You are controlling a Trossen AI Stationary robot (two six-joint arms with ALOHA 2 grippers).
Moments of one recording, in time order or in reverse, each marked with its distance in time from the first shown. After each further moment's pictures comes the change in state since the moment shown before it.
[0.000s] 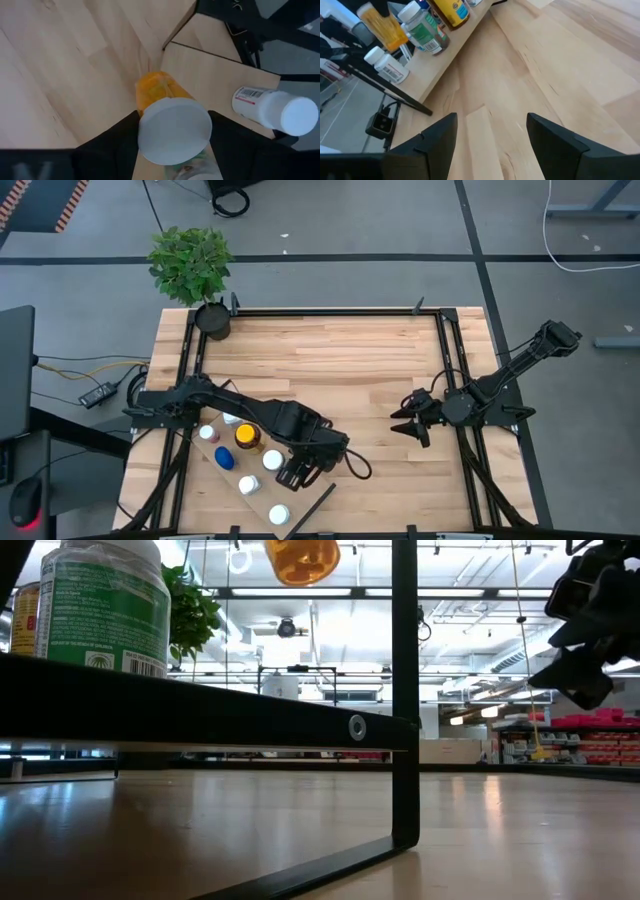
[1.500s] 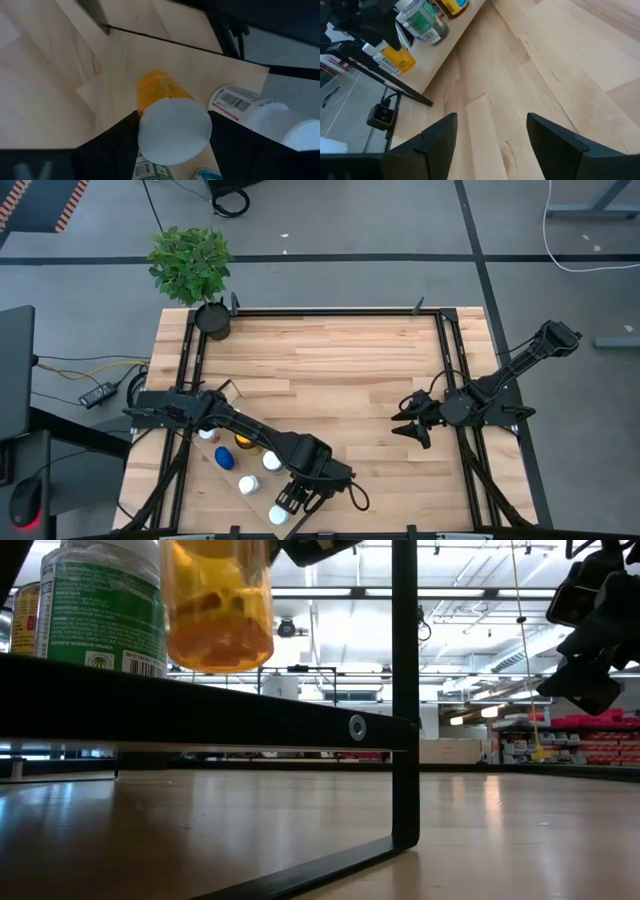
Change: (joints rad) left arm -0.083 0.154 -0.001 0.013 0.096 -0.027; right arm 0.000 0.006 0.000 -0.028 -0.037 0.032
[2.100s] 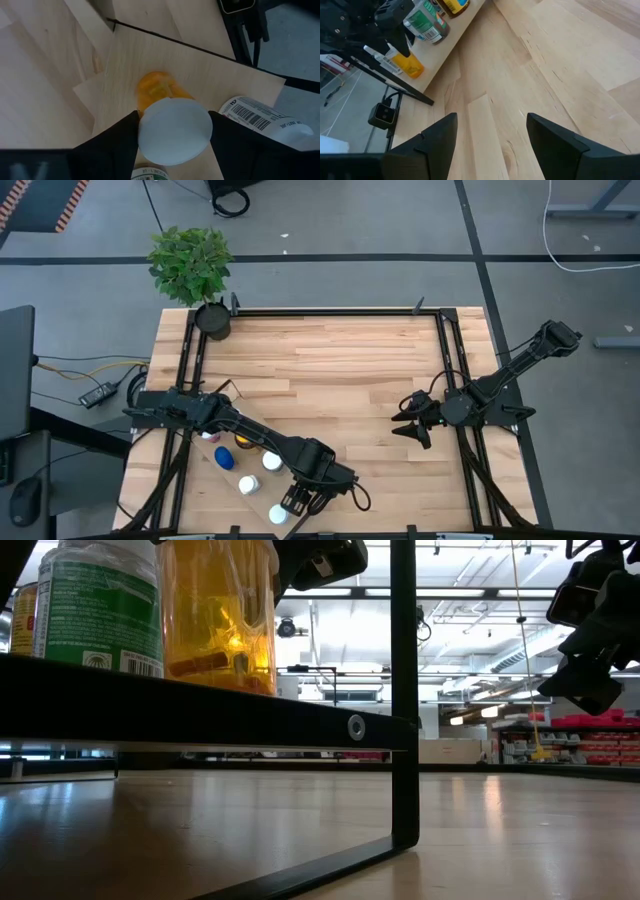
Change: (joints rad) left arm -0.003 0.044 0.000 0.012 -0.008 -0.066; right arm 0.000 0.000 0.000 0.000 -0.007 0.001
